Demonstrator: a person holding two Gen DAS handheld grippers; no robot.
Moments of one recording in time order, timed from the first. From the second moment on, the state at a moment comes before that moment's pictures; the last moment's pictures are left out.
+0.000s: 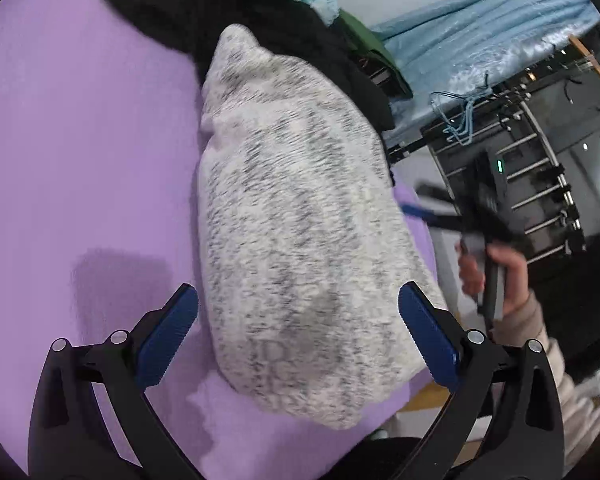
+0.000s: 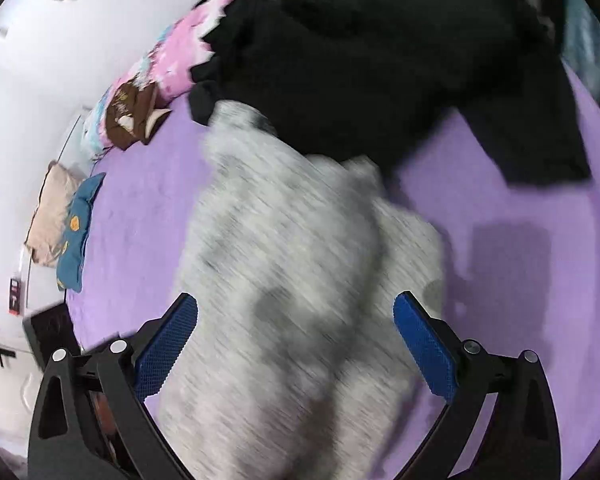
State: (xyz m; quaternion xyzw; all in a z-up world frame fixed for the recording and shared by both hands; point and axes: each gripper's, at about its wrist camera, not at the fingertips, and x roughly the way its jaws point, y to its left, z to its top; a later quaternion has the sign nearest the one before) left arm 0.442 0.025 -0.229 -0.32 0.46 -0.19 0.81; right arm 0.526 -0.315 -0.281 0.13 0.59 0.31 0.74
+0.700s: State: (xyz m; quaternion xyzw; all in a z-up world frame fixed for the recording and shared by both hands) left arm 0.502 0.046 -0.328 -0.46 0.49 -0.26 0.69; right arm 0.501 -0.385 -0.375 0.32 0.54 0.48 0.62
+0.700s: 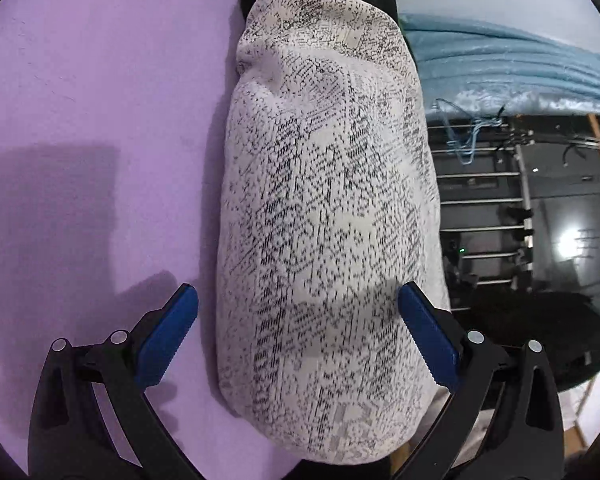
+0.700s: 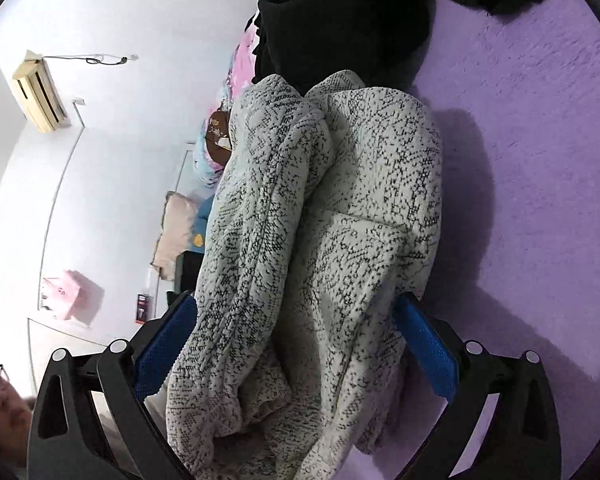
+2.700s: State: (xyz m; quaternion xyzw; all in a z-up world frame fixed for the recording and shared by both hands) left arm 0.532 0.027 -0.333 -0.46 0.47 -0.36 0.66; right arm 0.516 -0.323 -0.399 0.34 0.56 0.52 0.55
